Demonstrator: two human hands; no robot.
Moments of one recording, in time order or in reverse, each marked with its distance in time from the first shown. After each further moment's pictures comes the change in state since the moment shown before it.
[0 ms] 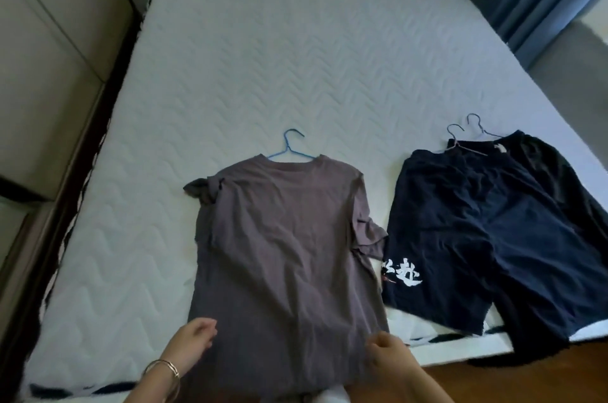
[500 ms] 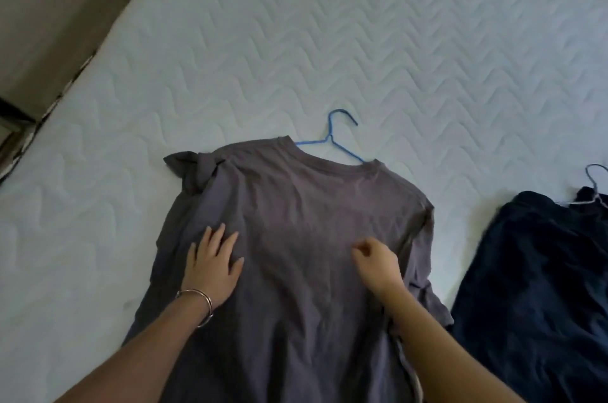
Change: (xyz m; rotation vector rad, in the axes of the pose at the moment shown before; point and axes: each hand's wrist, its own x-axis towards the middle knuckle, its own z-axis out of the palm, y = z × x) left_hand 0.224 0.100 0.072 0.683 0.336 0.348; right_hand 0.231 -0.226 -0.011 -0.309 0.158 -0.414
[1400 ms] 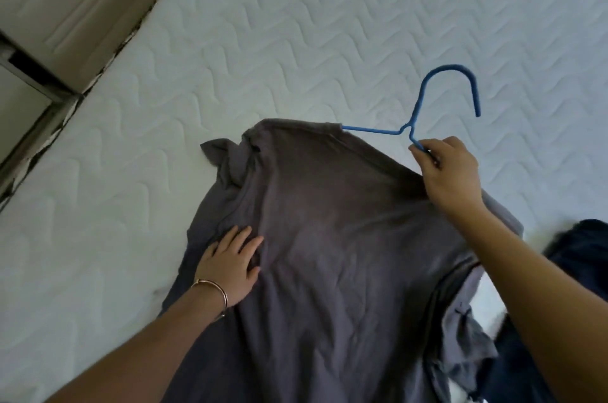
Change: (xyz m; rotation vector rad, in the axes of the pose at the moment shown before) left_hand 0.010 -0.033 0.000 0.226 -0.121 0.049; right_hand 0.075 -0.098 -0.061 -0.164 0.380 -0.481
